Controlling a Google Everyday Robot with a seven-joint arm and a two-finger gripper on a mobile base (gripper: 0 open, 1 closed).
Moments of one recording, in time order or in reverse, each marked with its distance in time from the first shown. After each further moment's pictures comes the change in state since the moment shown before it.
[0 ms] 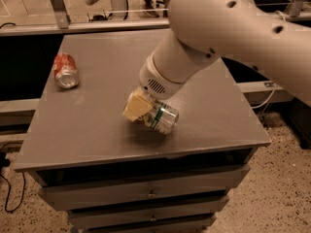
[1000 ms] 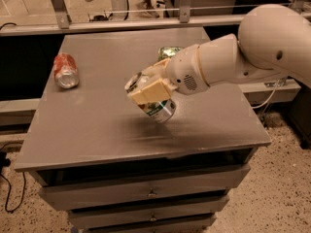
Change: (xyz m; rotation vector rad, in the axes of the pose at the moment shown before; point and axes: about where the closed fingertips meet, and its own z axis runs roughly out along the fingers) arm -0.017 -0.023 -0.036 -0.093 -0.492 -0.063
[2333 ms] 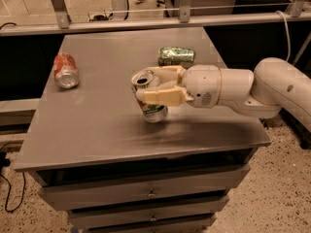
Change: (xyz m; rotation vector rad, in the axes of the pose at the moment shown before) arm 0.003 -0.004 -0.016 -0.151 -0.488 -0.017
